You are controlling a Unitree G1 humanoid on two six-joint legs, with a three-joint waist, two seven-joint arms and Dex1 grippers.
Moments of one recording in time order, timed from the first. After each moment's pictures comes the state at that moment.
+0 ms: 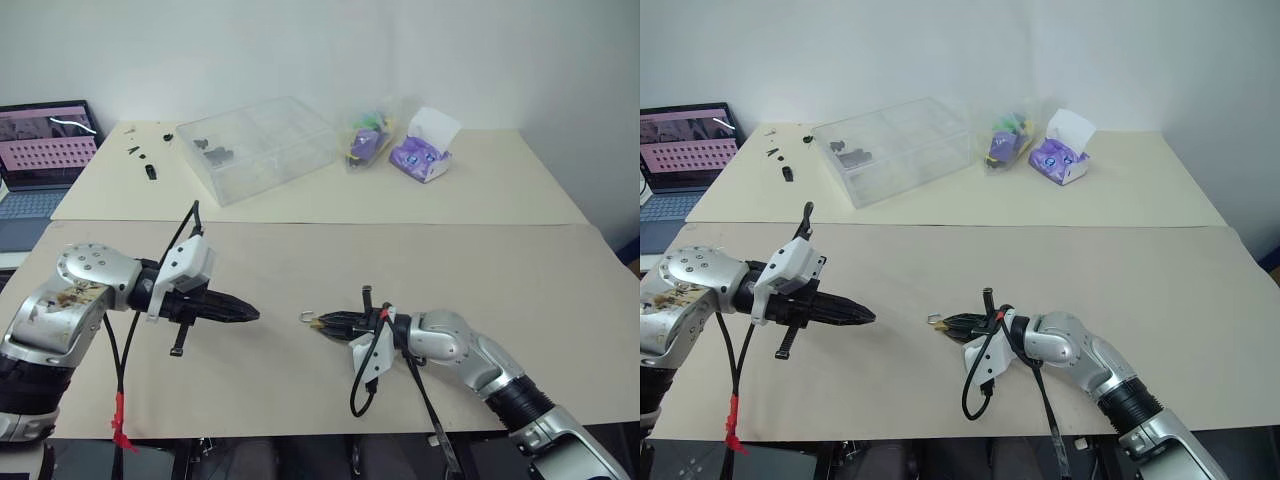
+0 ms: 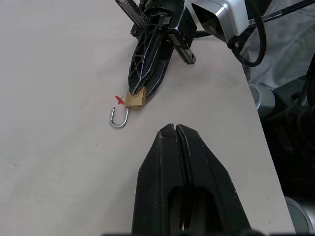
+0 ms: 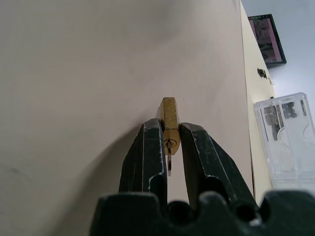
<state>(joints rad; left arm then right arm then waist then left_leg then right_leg) -0.38 0.98 -0.03 -0.19 -0.50 0.45 -1.45 -0.39 -0.55 0.46 0.09 -0.45 -0.63 0.63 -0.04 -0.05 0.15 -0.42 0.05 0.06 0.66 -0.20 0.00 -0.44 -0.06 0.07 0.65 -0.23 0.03</state>
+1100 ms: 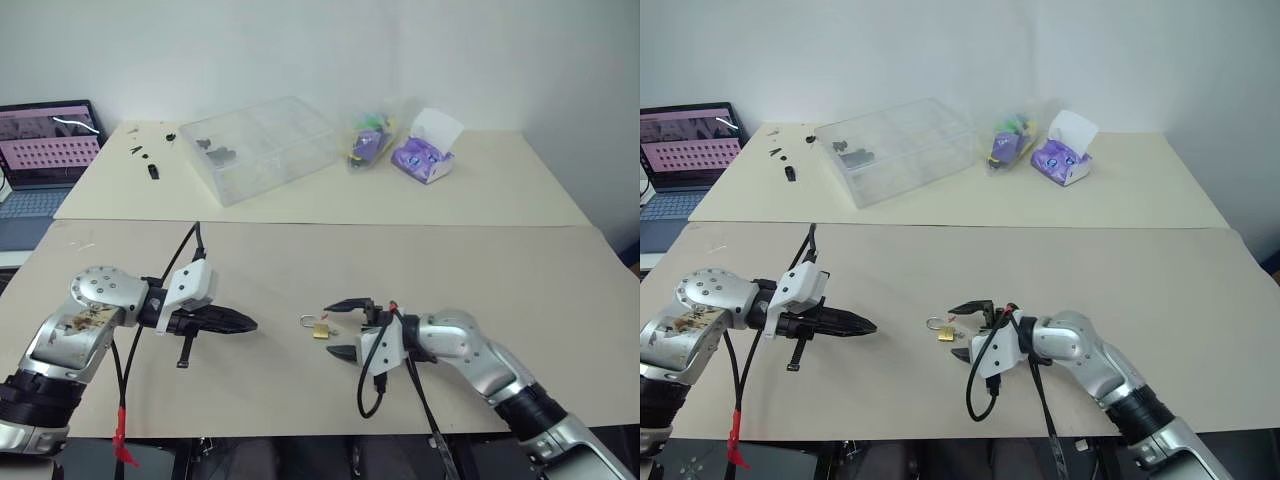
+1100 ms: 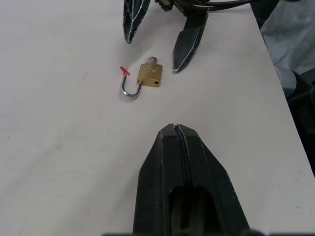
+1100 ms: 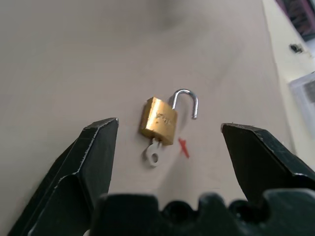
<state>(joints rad) -0.30 0.92 -0.06 -0.12 -0.41 0.29 -1.43 -0.30 -0.62 0.42 -0.08 -0.14 -0.30 0.90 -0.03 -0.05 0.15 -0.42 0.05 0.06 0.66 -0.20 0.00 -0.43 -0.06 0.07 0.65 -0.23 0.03</state>
